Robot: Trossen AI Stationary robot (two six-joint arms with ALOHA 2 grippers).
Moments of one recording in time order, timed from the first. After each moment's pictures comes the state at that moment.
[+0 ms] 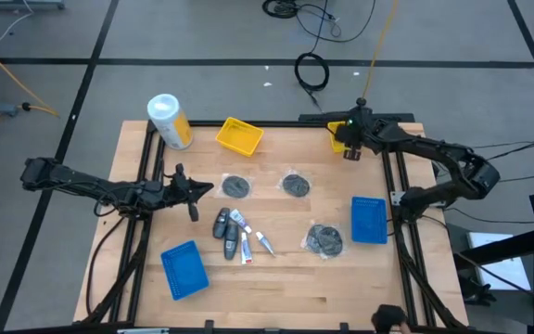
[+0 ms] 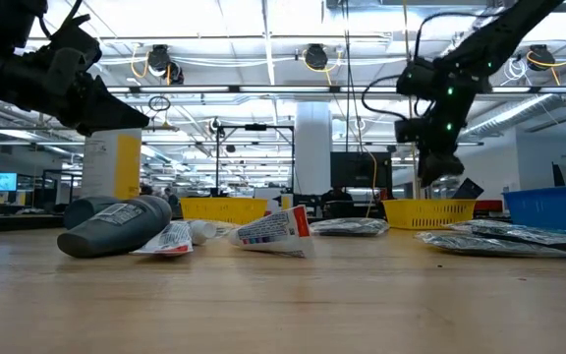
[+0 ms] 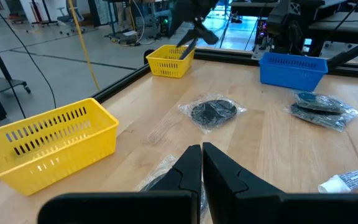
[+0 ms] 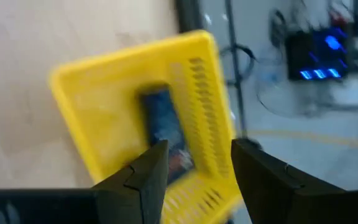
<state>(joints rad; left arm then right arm) -0.15 0.62 0.10 0.31 -0.51 -0.11 -0.80 1.34 0.77 -0.34 0.36 -0.76</state>
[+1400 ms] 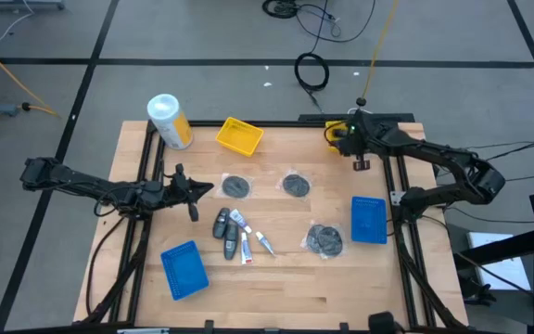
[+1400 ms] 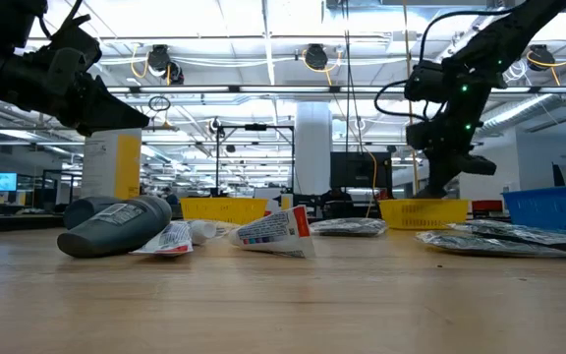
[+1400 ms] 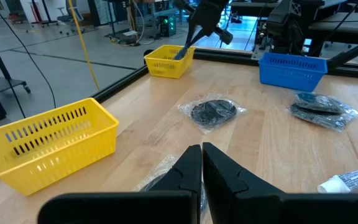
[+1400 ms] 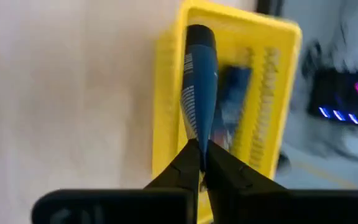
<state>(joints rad) -0.15 0.62 0.10 0.31 -0.51 -0.11 -0.80 1.28 0.72 -0.45 0.23 -1.00</state>
